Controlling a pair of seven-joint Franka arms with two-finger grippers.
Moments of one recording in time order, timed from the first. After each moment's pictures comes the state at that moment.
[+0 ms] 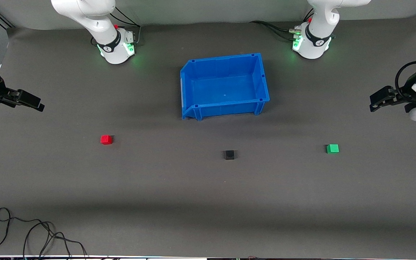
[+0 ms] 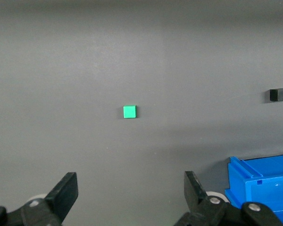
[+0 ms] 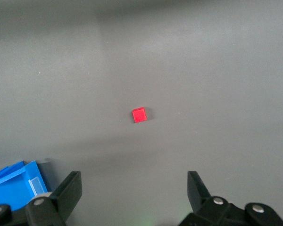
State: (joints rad) left arm -0.06 0.03 0.01 -1.56 0.01 1.59 0.00; right arm 0.00 -0.01 -0.03 -1.62 0.01 1.56 0.16
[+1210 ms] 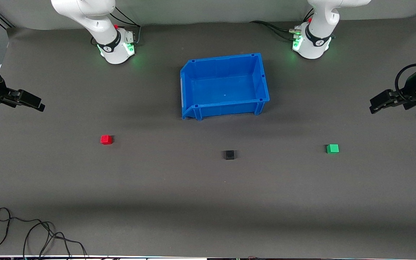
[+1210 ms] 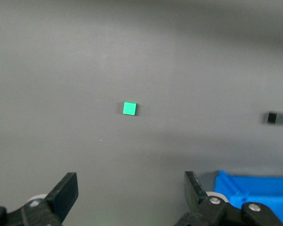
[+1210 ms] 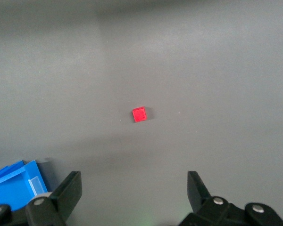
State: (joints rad) left arm -0.06 0.03 0.01 -1.56 0.01 1.58 -0.25; right arm 0.00 -0.01 -0.03 -1.62 0.01 1.55 0.16
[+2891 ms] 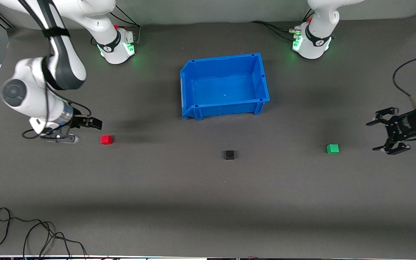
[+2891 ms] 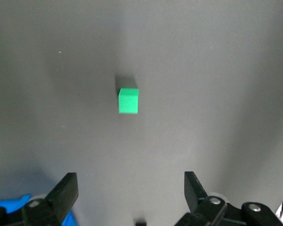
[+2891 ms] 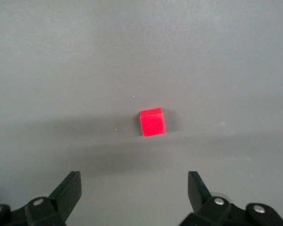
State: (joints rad) left arm 0.19 0.20 0.03 -1.96 -0.43 2.07 -1.17; right arm 0.07 0.08 -0.02 -2.24 0.01 2.23 0.16
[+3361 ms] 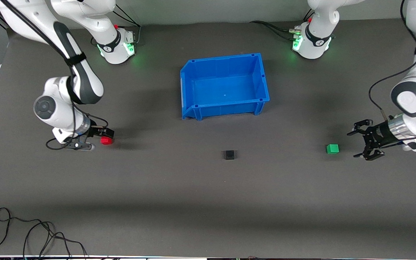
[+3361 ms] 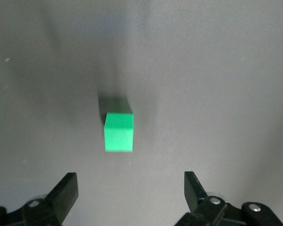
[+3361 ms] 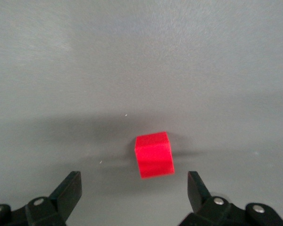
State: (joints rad) left arm 0.19 0.33 0.02 -2.10 -0.63 2.35 -0.94; right arm 0.07 0.27 -0.02 -2.30 0.01 2.52 0.16
